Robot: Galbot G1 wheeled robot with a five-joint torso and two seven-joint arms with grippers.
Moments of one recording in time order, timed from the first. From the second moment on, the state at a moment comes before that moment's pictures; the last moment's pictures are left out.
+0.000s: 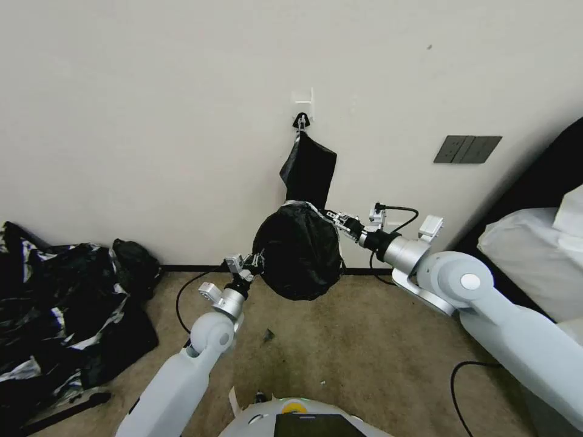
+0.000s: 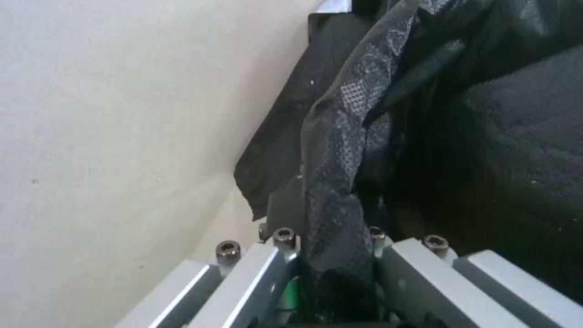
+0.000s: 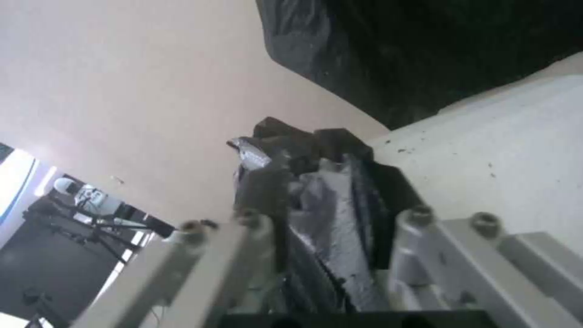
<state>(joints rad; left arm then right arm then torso) 1.19 -1.12 -0.20 -2.00 -0.84 -0.06 -0.05 -0.81 0.63 0.24 2.27 2.01 -0.22 0.43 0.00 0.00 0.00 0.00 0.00</state>
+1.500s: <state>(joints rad) 1.18 -1.13 -0.20 -2.02 -1.00 0.01 -0.13 -0.89 0.64 0.25 2.13 1.73 -0.25 0.37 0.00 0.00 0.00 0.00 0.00</state>
